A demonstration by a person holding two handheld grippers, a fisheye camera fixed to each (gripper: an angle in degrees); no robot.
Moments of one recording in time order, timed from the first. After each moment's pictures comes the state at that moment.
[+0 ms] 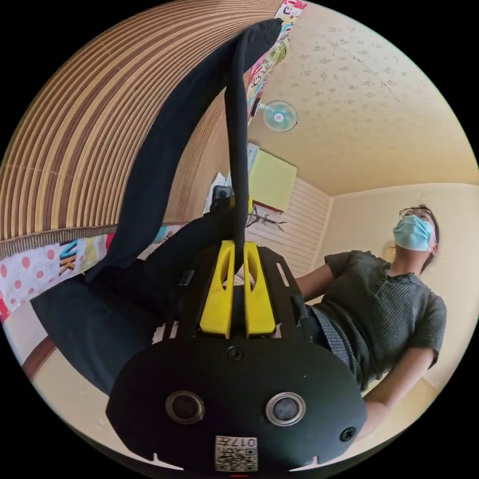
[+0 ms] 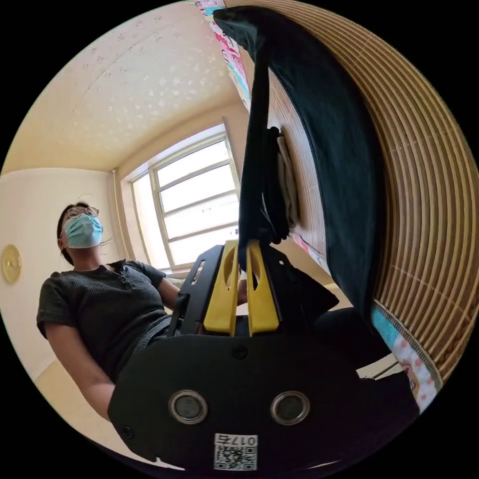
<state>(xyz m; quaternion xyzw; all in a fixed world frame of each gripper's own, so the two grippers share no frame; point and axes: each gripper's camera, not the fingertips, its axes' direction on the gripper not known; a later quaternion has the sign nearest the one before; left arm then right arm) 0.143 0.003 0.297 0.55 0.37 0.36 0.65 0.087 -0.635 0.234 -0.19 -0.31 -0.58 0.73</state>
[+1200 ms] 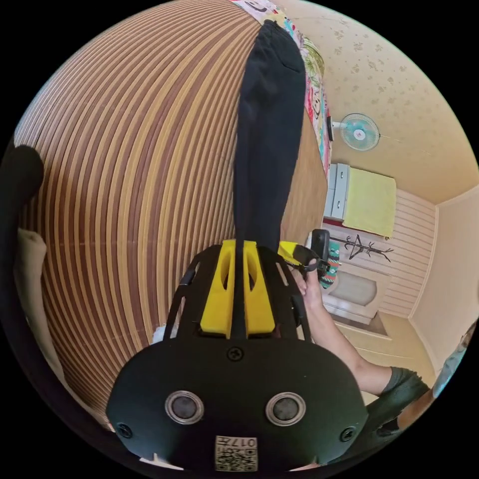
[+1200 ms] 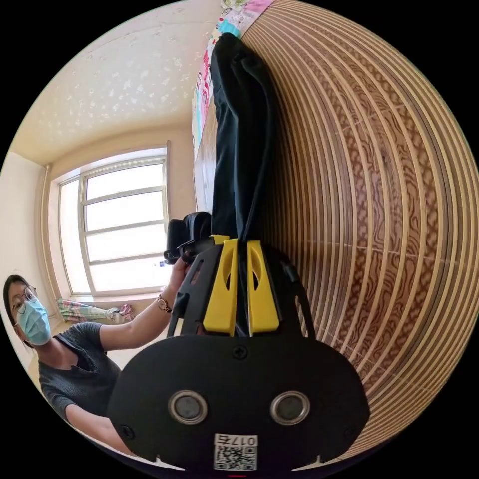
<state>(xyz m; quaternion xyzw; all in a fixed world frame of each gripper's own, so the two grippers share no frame) 0.164 -0.024 0.050 0.69 0.20 0.20 0.67 -0.091 -0.646 0.189 -0.04 -0.28 -0.63 0.72</state>
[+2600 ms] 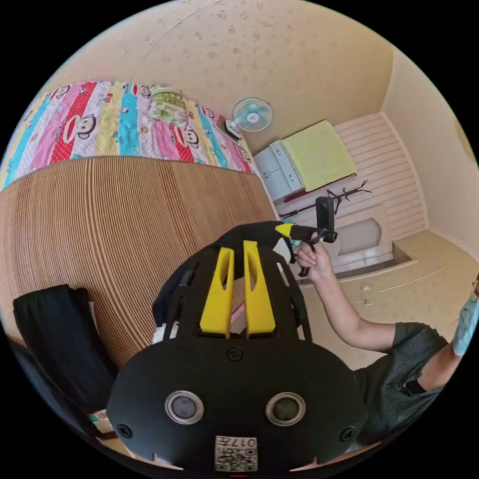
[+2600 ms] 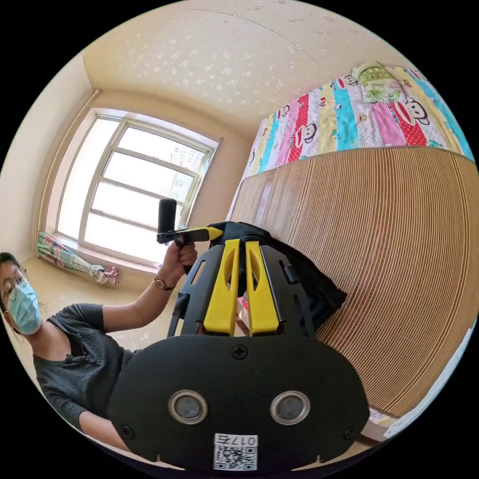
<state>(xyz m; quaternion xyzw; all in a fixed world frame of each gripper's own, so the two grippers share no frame) 0.334 0.189 0.102 0.74 0.00 0.29 0.61 -0.011 -0.344 0.018 0.06 -0.19 -0.73 0.66</state>
